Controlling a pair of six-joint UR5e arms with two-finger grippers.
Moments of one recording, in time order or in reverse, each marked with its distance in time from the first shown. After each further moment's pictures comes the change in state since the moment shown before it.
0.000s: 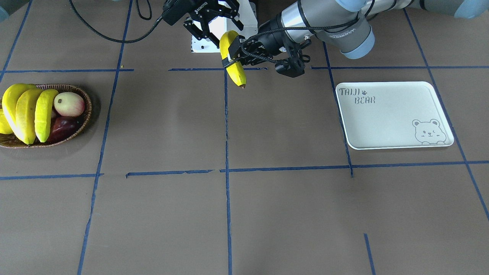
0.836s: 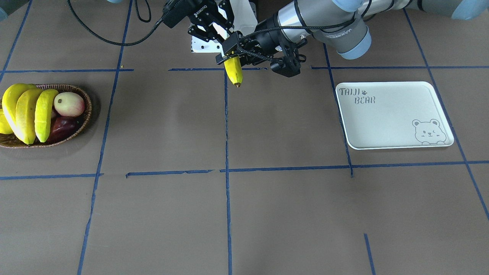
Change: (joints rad) left arm 0.014 -0.022 0.005 -0.009 -0.003 0.025; right arm 0.008 0.001 -0.020 0.000 -0.001 -0.037
